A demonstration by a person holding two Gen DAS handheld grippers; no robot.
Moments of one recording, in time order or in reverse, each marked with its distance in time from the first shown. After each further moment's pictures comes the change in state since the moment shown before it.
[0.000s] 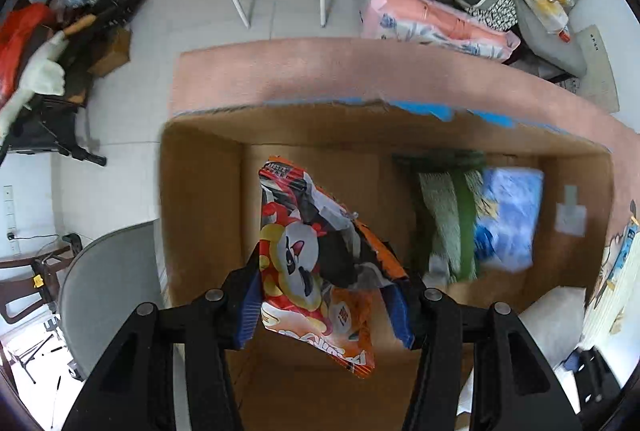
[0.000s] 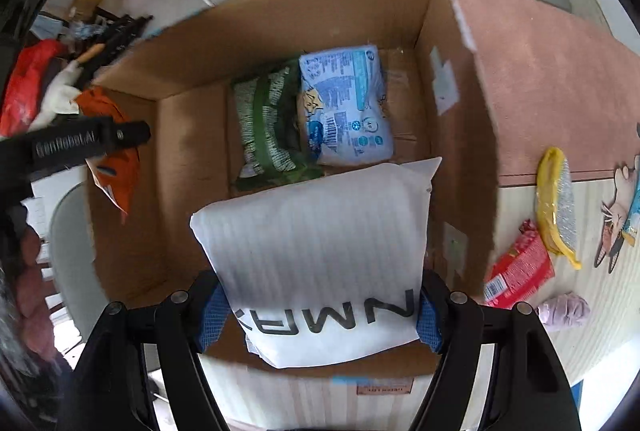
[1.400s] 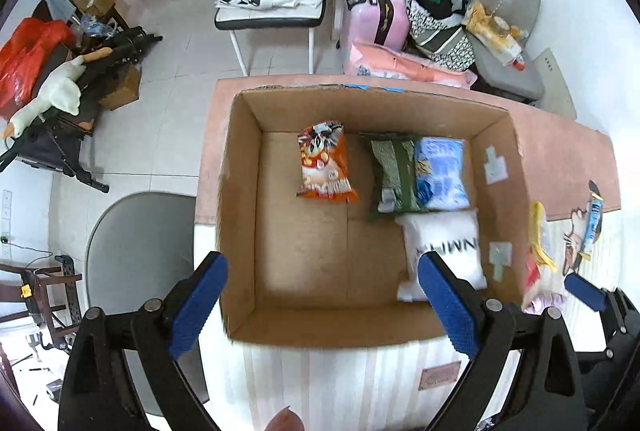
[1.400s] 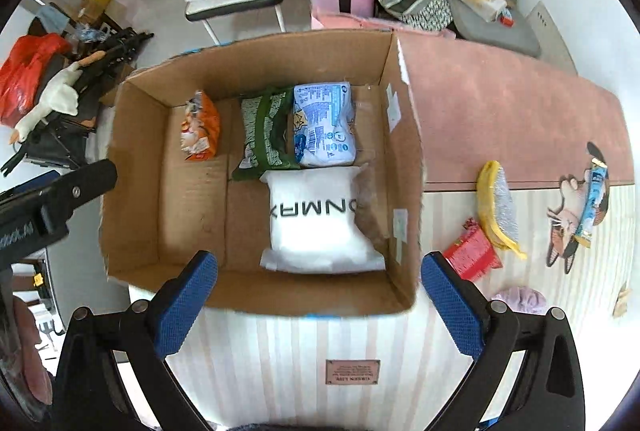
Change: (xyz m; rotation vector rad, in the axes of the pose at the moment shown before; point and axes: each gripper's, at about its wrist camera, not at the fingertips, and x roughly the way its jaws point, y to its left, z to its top) left arm -0.115 0.003 -0.124 0.020 -0.268 -0.050; right arm -0.094 -0.011 -0.076 -0.097 -0.224 -0.103
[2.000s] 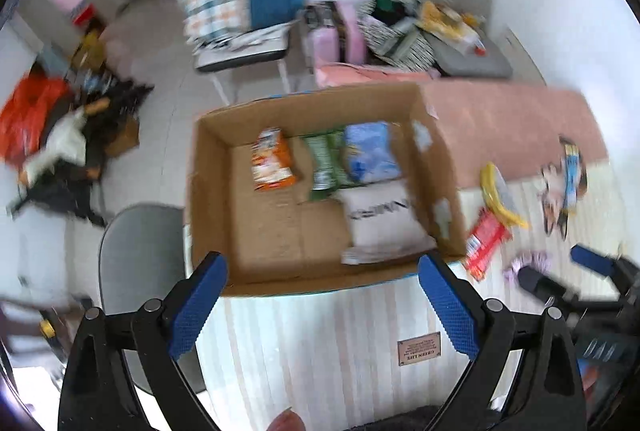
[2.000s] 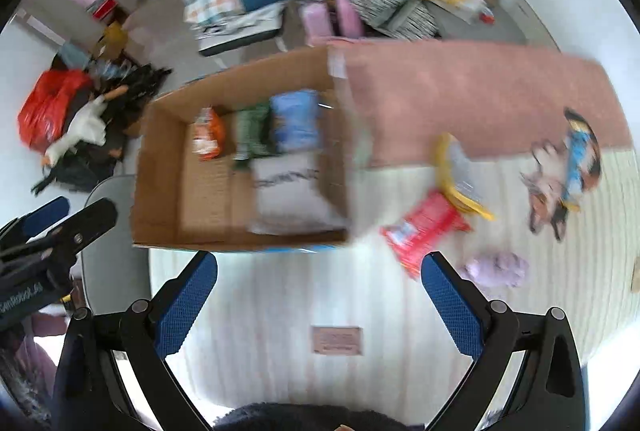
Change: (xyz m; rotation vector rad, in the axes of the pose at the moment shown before) left arm -0.053 -0.110 -0.059 0.195 -0.094 0.046; right arm -0.055 -0.127 -0.064 0.173 -0.046 0.107
